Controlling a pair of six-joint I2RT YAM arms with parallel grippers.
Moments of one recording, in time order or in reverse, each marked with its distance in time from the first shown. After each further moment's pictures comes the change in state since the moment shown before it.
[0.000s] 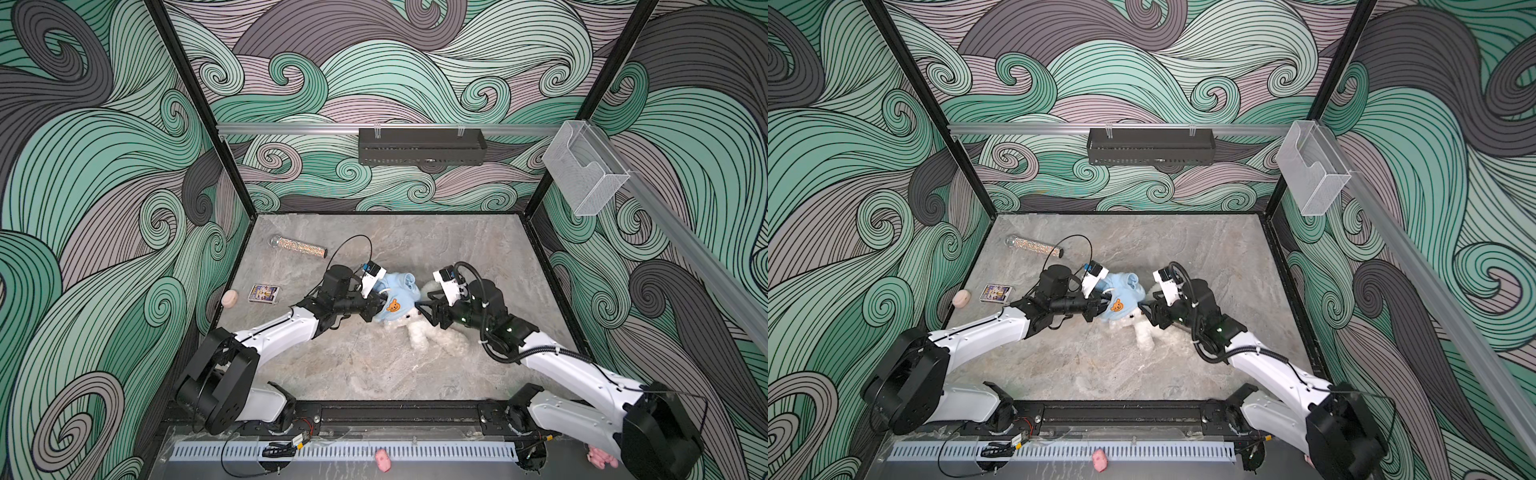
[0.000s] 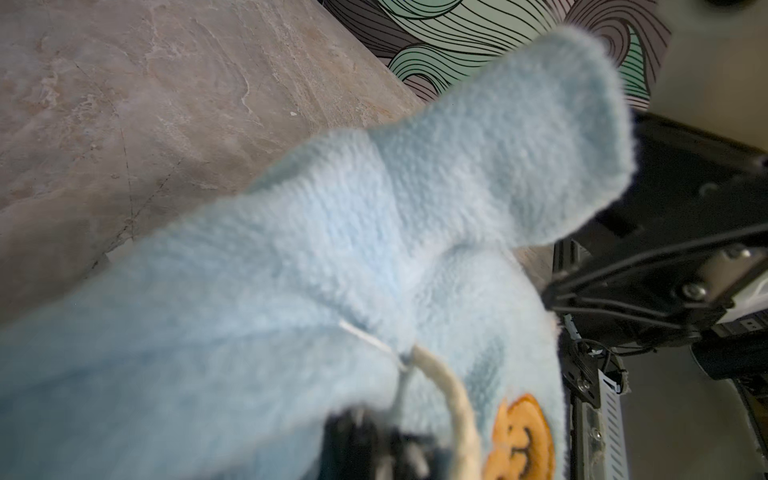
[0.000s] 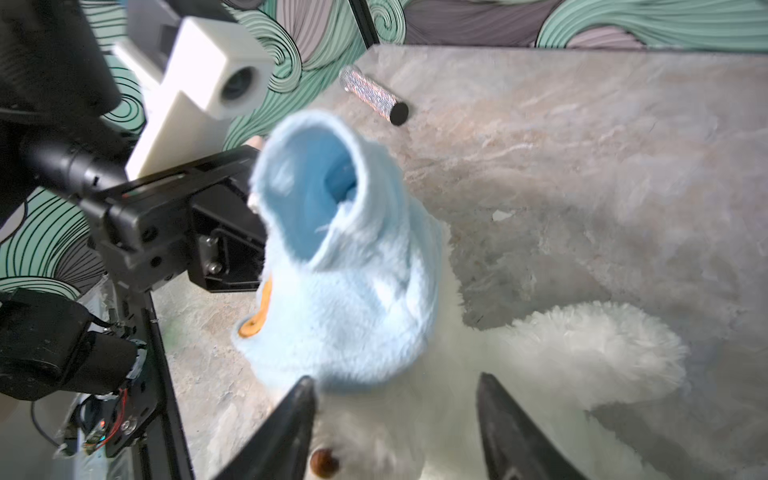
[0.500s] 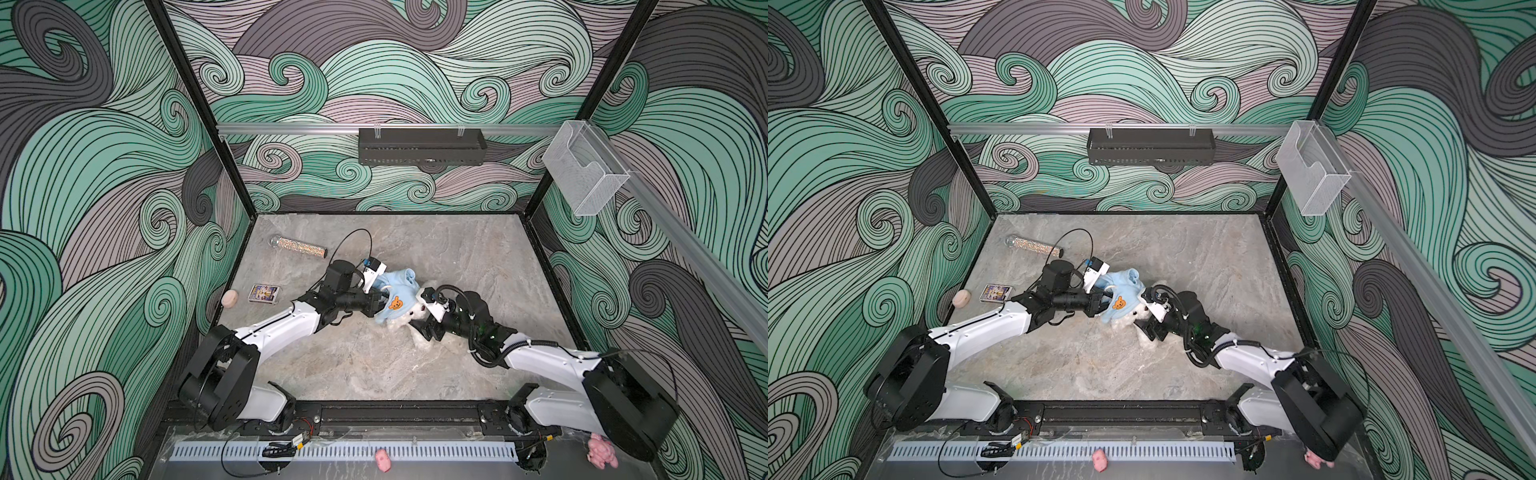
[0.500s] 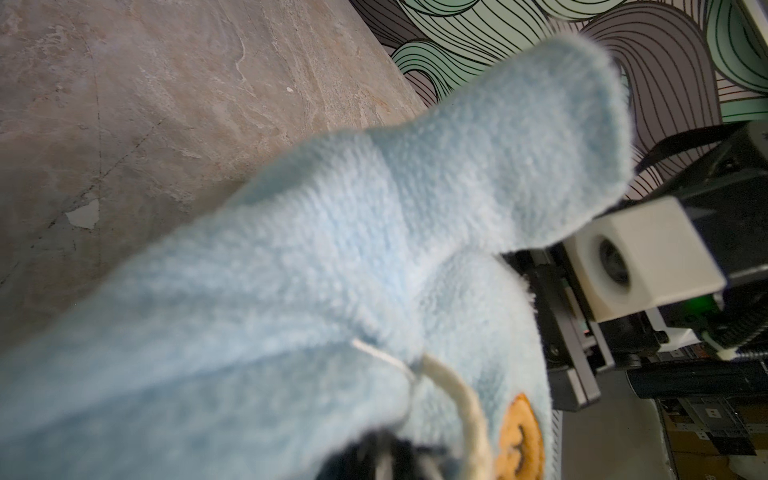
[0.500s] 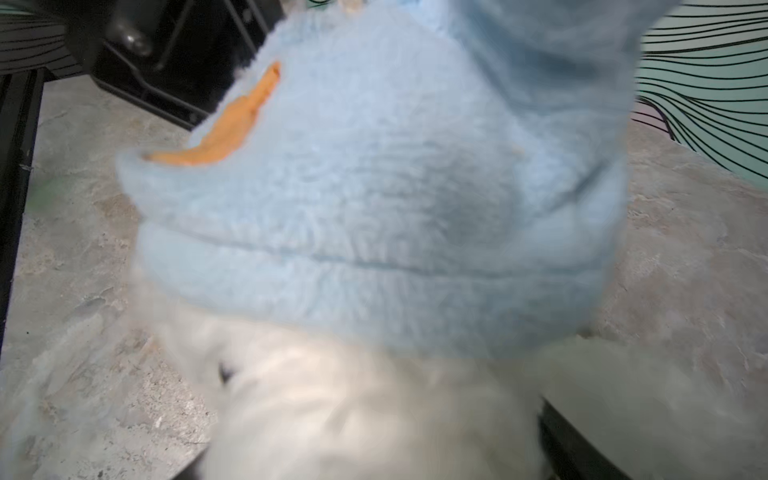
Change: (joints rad) left arm 0.000 0.027 0.074 -0.095 0.040 -0.110; right arm 0.048 0.261 -0.069 0.290 -0.009 -0.373
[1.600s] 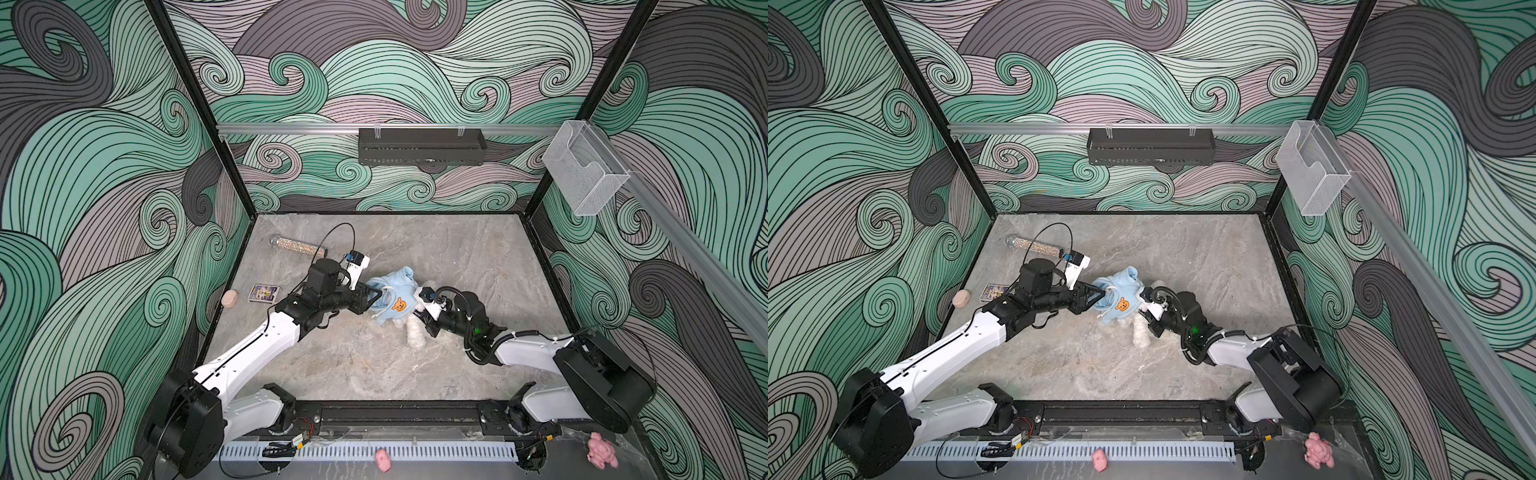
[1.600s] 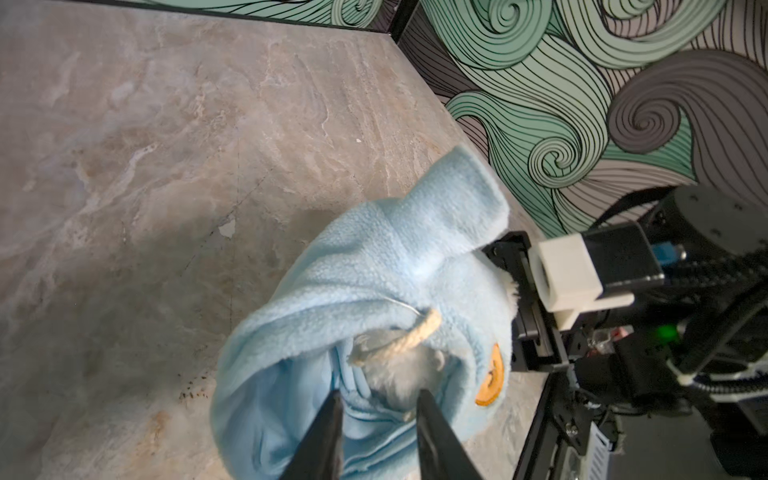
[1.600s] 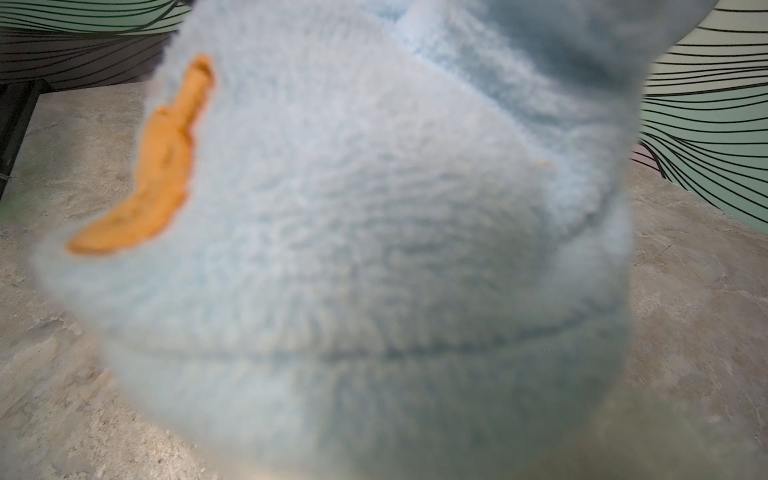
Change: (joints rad) left arm 0.028 -0.237 0.014 -0.228 -0.175 0.031; right arm -0.022 0.111 -0.046 0.245 -0.018 -0.013
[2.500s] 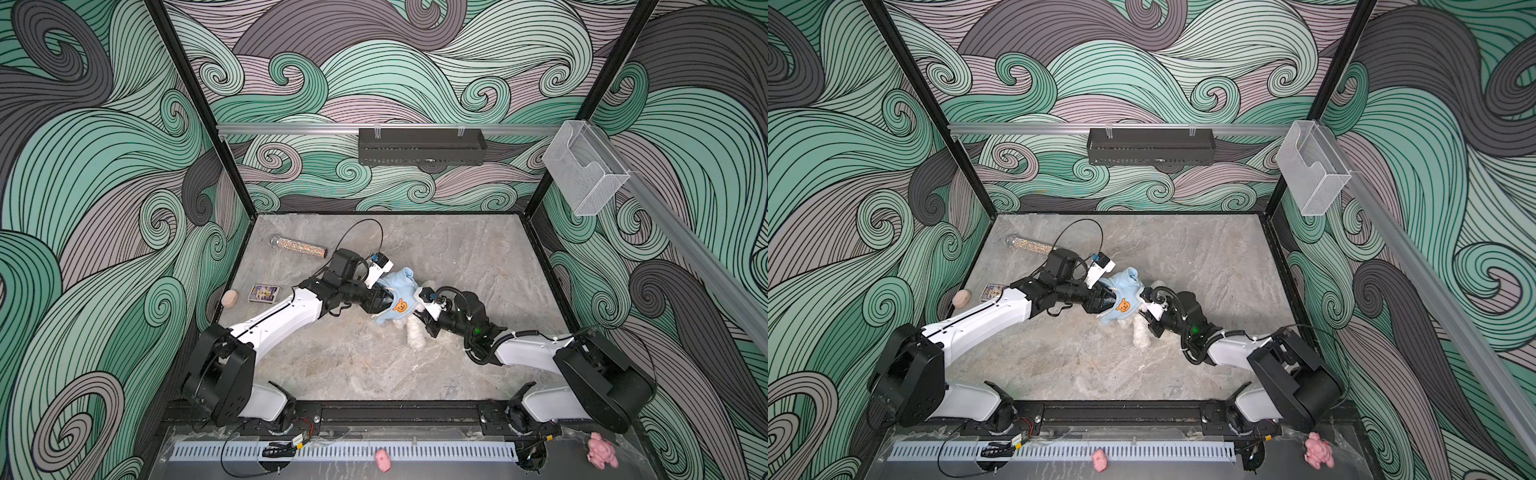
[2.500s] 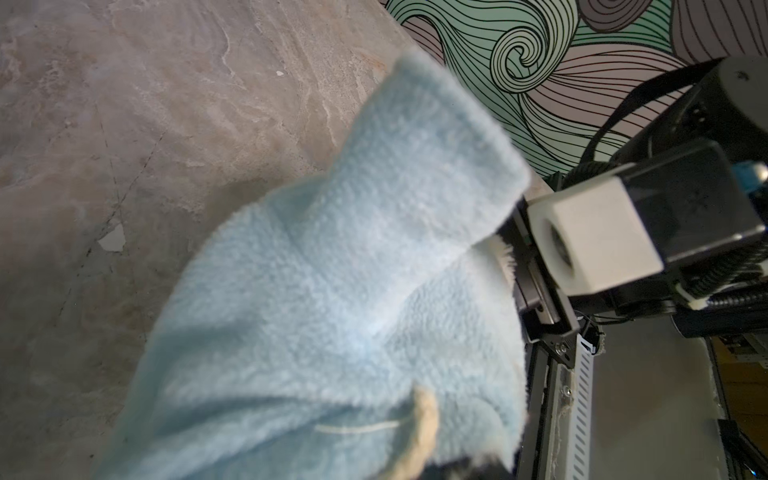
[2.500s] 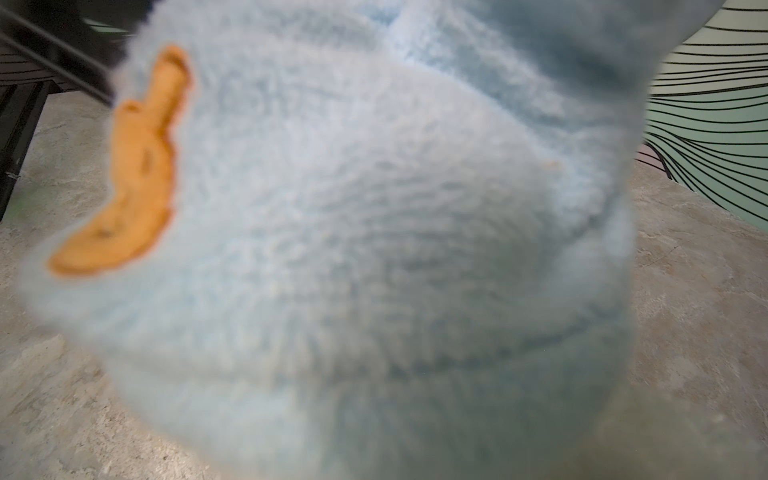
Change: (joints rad) left arm -0.031 0.275 0.182 -0.093 0.164 0.224; right arm -0.001 0.000 0.000 -0.002 -0.014 -0.001
